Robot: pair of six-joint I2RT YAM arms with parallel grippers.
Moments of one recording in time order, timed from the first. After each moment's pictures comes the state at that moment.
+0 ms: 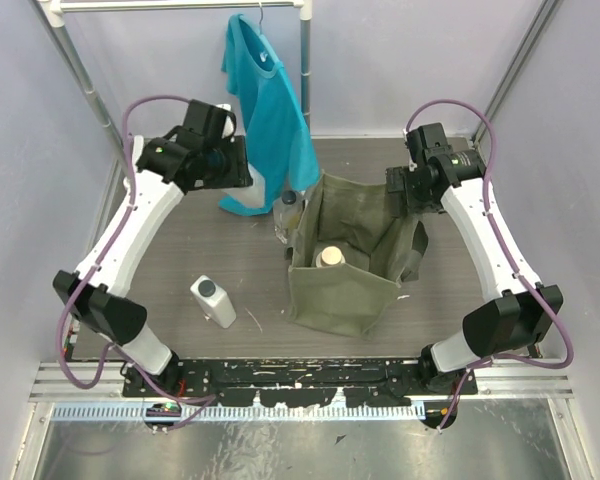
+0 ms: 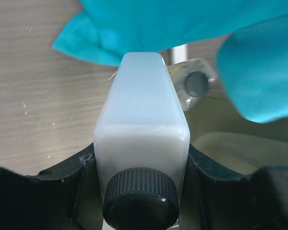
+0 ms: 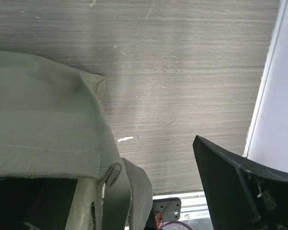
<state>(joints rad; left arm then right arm) -0.47 1.64 1.85 -1.04 -0.10 -0.41 0.22 1.49 1.61 -1.19 0.26 0.11</state>
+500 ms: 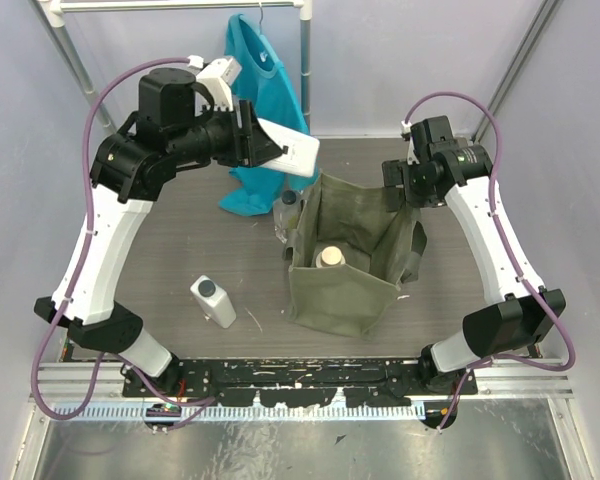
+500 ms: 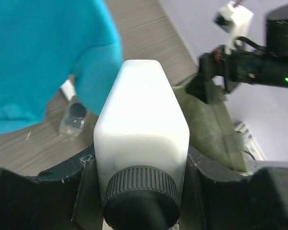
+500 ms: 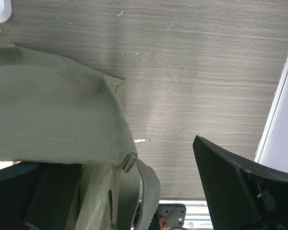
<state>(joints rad) -0.54 1.58 2.20 -1.02 0.23 -0.37 0.22 1.49 1.68 -1.20 0.14 0.08</state>
